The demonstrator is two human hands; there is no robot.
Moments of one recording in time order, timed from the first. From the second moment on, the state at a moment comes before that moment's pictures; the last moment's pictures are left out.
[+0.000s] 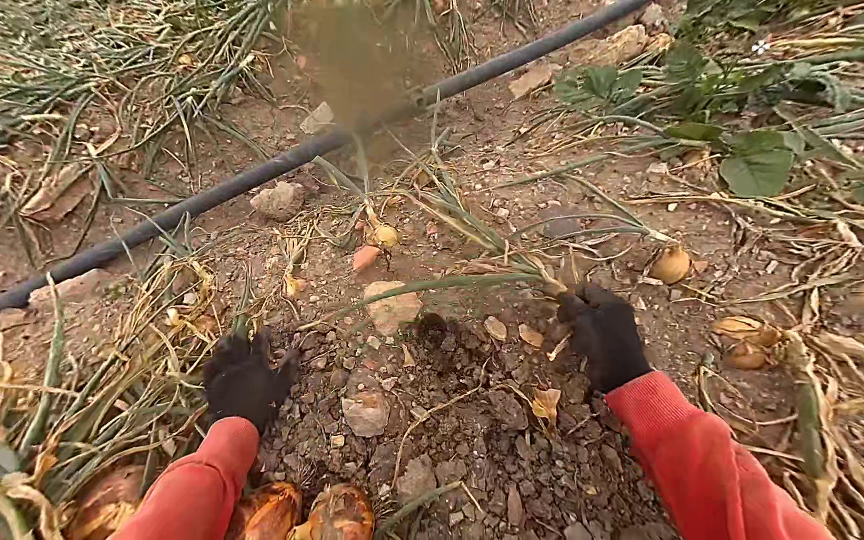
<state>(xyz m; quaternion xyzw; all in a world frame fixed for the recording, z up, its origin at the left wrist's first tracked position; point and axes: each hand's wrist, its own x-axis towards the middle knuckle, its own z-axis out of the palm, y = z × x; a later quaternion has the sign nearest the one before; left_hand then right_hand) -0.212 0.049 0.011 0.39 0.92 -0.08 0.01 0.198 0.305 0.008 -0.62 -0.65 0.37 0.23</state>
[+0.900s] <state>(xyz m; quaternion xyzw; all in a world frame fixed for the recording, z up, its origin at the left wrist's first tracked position) -0.217 0.061 0.008 0.36 0.93 -0.01 0.03 0.028 0.440 0.012 -0.64 -0.68 0.33 0.10</state>
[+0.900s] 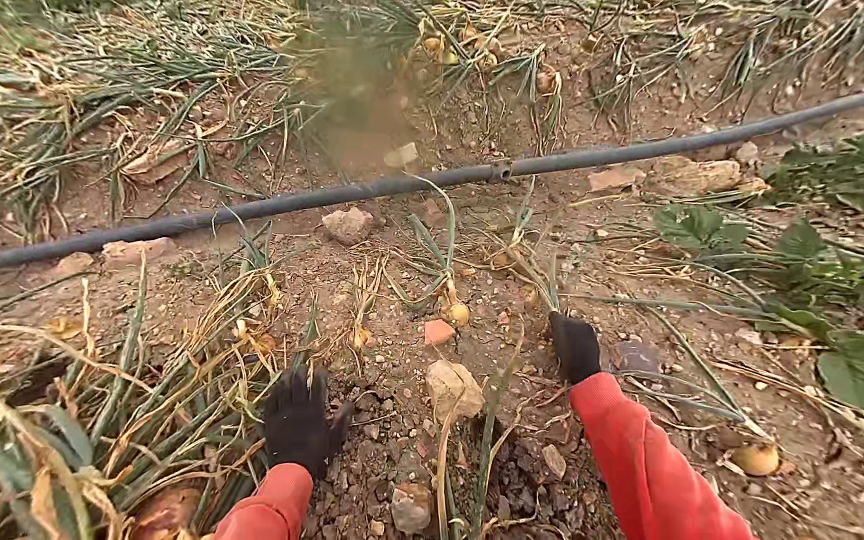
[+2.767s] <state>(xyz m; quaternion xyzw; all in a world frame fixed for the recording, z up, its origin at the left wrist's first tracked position) -0.250 0.195 0.068 0.19 0.94 0.09 0.26 0.055 0.363 0.111 -0.42 -0.79 0.44 -0.09</state>
